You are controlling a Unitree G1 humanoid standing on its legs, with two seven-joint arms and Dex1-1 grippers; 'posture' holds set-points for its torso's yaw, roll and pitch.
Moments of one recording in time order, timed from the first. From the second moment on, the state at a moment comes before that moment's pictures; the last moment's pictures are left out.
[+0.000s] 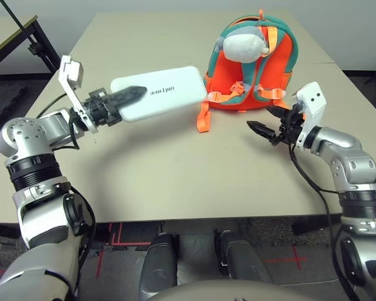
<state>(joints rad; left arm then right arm) -0.78 0.55 0.57 0.31 -0.87 1.31 -0.71 -0.47 -0.44 -0.15 0.07 0.32 0.51 0.66</state>
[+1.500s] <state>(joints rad) -0.89 0.55 0.55 0.44 -0.86 0.95 -0.62 -0.96 -0.21 -0.17 0.79 0.24 0.13 0.40</state>
